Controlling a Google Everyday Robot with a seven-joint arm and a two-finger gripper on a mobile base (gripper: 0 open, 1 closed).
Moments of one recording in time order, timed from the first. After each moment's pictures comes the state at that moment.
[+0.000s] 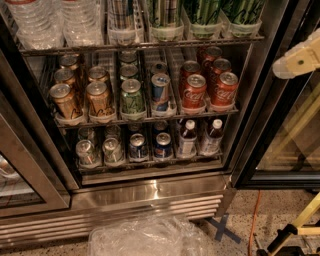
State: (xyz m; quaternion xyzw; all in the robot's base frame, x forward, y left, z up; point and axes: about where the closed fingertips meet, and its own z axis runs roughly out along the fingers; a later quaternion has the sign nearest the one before) arm 0.471 -0.231 1.093 -0.38 0.81 -0.01 0.45
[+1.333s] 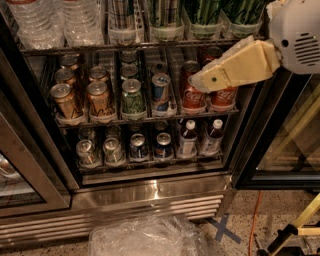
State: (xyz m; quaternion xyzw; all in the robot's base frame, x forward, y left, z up) arm 0.462 -0.118 1.078 -0.38 0.77 0.04 0.51
